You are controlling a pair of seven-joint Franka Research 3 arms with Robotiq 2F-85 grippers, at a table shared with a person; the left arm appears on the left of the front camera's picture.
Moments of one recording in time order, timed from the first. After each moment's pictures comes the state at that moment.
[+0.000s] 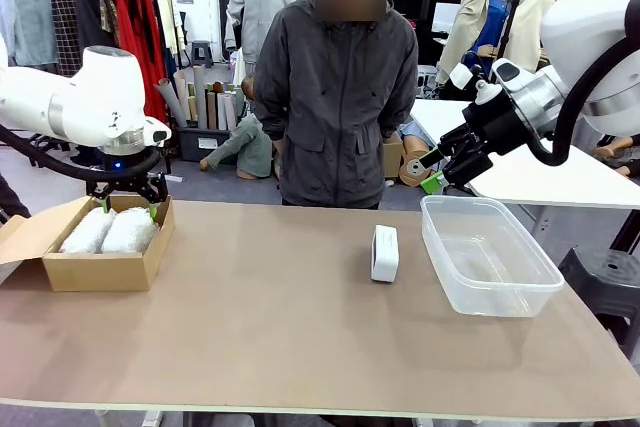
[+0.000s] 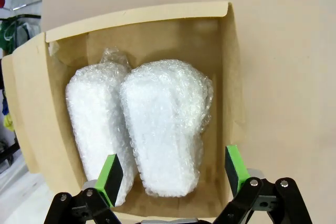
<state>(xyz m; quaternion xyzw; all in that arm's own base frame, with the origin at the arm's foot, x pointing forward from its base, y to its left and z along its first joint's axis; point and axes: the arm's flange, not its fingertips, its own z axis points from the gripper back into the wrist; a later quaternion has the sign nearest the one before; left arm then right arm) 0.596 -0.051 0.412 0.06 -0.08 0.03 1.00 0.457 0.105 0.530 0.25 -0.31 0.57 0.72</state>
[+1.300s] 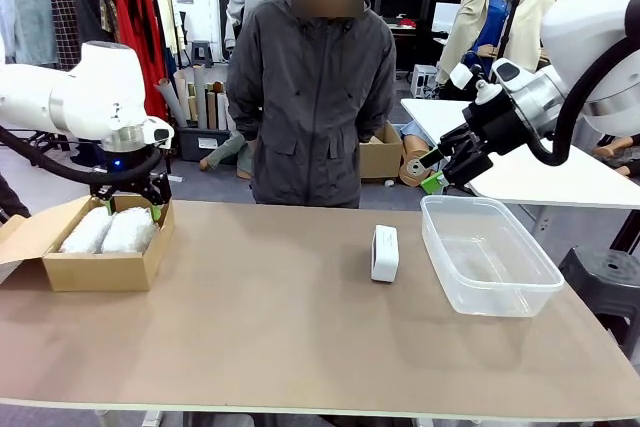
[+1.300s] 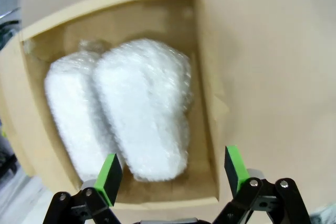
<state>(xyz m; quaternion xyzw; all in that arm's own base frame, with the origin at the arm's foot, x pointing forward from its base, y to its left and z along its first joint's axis) 0.588 -0.057 0.414 0.03 -0.04 -0.04 1.00 0.457 0.105 0.530 0.25 -0.31 0.57 0.72</state>
